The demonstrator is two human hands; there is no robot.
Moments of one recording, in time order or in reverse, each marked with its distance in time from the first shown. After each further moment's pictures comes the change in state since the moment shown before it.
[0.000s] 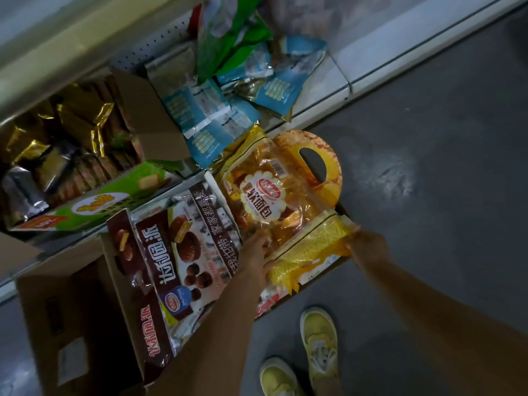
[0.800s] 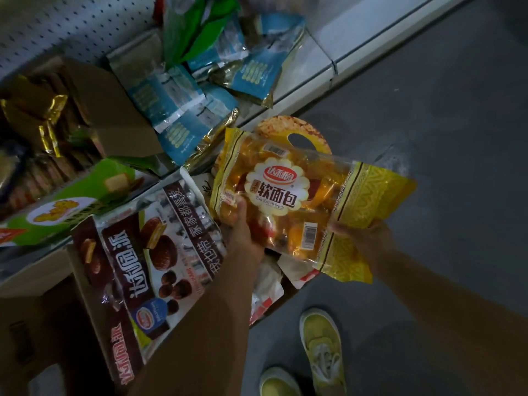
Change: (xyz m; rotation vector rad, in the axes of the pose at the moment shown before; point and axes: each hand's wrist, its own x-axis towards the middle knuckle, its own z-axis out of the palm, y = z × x) left_hand 0.063 0.005 0.027 -0.340 -0.085 0.065; right_hand 0.006 0.016 0.000 0.575 -0.088 -0.064
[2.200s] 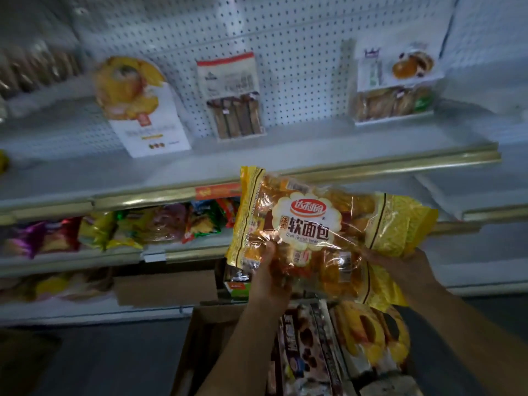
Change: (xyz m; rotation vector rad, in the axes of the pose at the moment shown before) left_hand -0.529 0.204 -0.159 -0.326 -0.440 0.664; right_hand -0.449 -0.342 0.085 -0.036 -0.317 -0.580
